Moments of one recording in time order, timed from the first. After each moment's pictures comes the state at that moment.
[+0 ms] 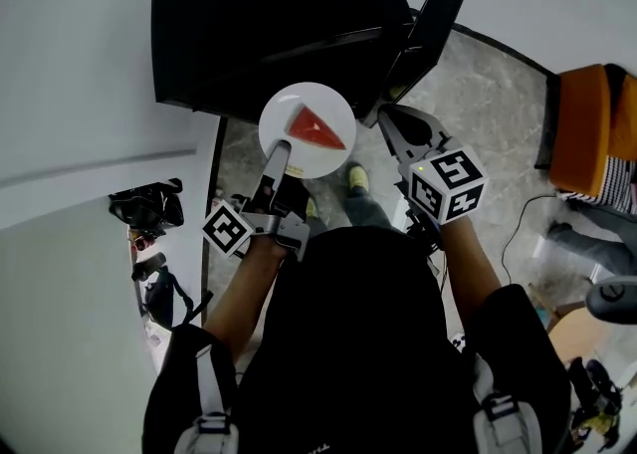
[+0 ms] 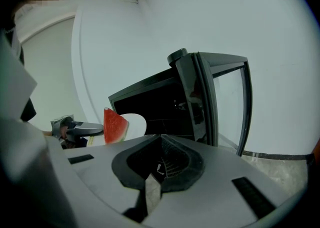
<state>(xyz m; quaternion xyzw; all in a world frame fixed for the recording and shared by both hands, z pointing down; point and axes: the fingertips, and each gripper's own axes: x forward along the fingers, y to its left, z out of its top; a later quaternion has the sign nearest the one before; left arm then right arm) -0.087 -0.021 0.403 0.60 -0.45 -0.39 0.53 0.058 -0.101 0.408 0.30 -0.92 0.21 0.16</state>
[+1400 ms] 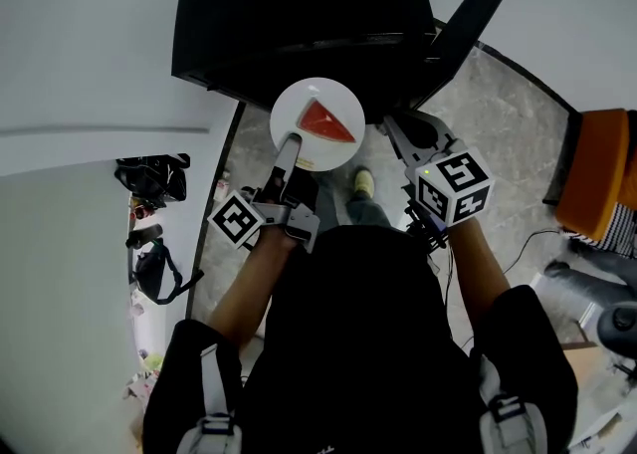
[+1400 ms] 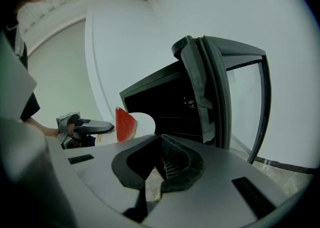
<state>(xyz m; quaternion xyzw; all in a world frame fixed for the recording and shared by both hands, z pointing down) -0.095 -0.017 0.415 0.57 -0.51 -0.41 0.50 0.035 -0.100 0.419 0.21 -0.94 0.20 0.17</state>
